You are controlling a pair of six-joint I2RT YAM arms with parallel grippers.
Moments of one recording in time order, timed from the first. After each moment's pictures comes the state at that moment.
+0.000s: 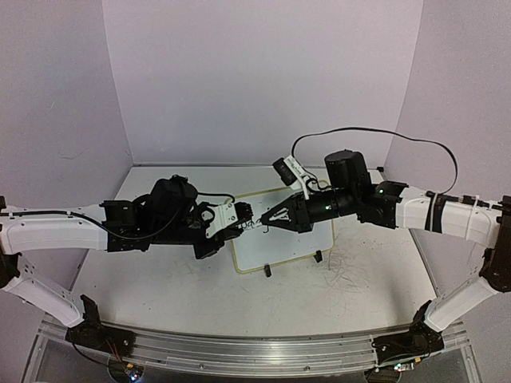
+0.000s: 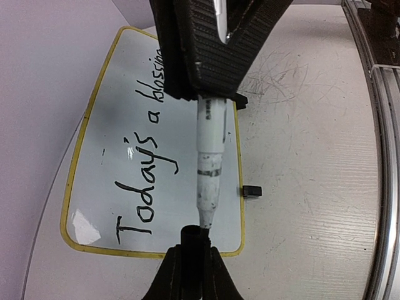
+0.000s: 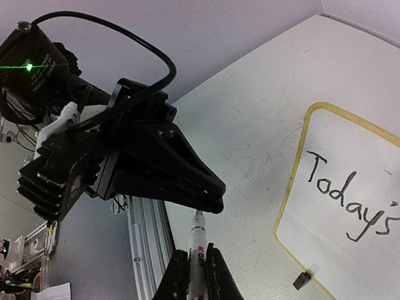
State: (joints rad) left arm -1.07 1.32 0.95 -0.17 -0.03 0.45; right arm 0.81 1.46 1.11 -0.11 -0.64 0.25
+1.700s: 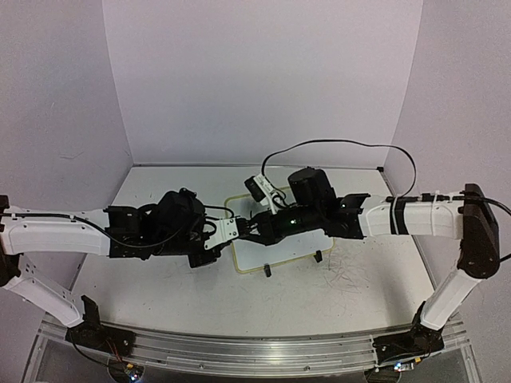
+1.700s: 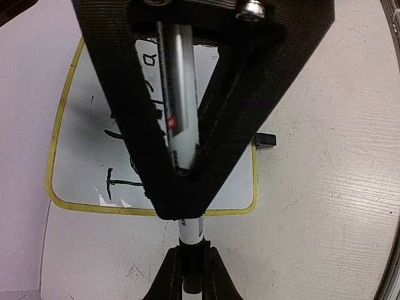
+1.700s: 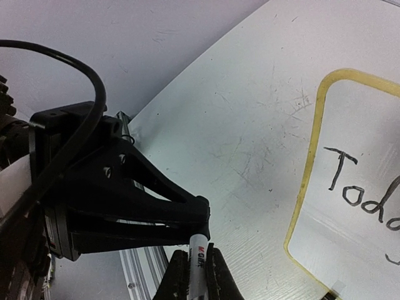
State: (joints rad) left arm -1.13 1.33 0.94 -0.27 -0.20 0.48; right arm 0.93 1.67 1.16 0.02 -0.49 0.41
